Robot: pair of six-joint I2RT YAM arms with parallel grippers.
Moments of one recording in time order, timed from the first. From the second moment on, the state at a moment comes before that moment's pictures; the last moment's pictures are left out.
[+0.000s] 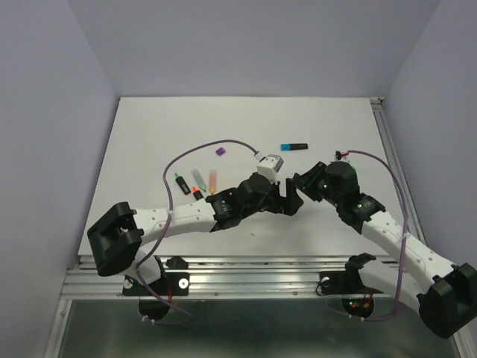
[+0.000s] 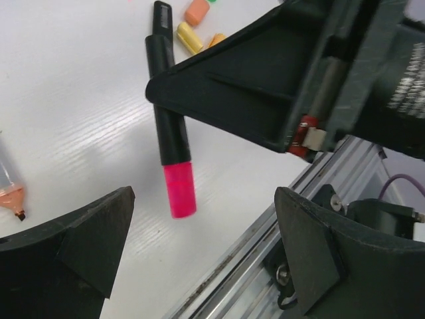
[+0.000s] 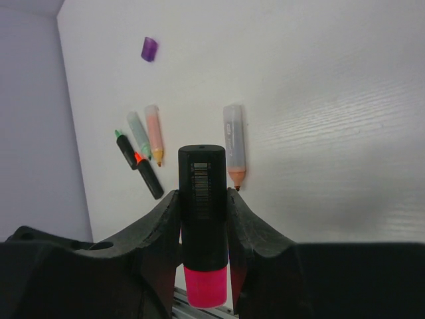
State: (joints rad) left arm -1.12 1.46 0.95 0.14 -0.16 -0.70; right arm 0.47 0.96 0.63 -0.19 0.05 1.01
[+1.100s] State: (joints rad) left arm -1.10 1.54 1.01 0.08 -0.11 -0.59; right arm 0.47 0.94 0.65 -0.14 -0.03 1.01
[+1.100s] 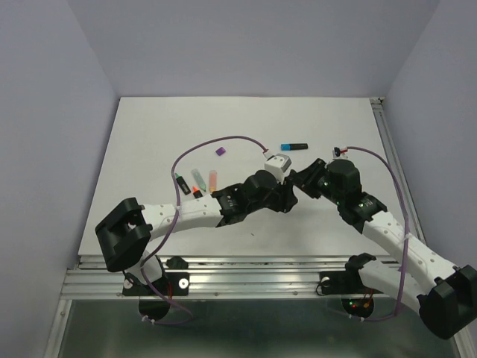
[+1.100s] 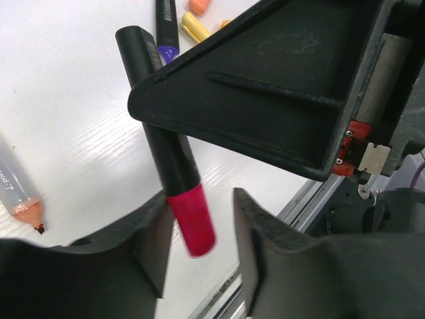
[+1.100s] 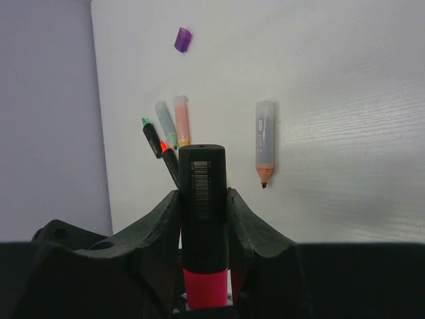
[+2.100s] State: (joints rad) left arm -1.09 1.55 1.01 0.09 -0.13 -0.59; right arm 0.47 1.08 0.67 -0.06 -0.11 0.96
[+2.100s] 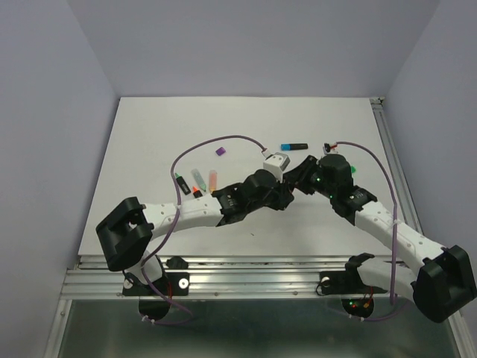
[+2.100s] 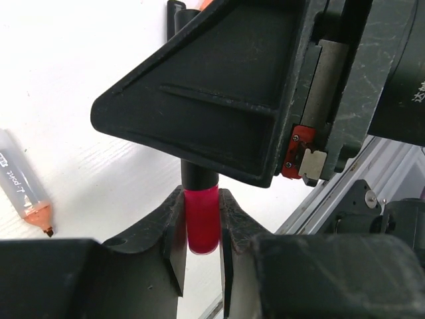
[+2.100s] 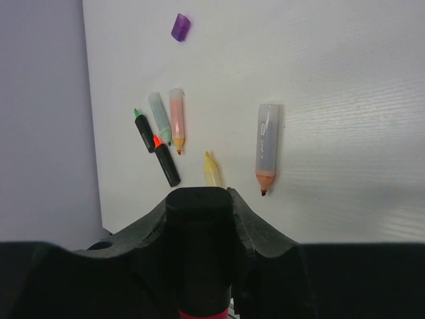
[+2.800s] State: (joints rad) left arm -1.42 1.26 0.45 0.30 -0.19 -0.94; right arm 0.14 1.35 1.05 -0.17 0.23 0.77
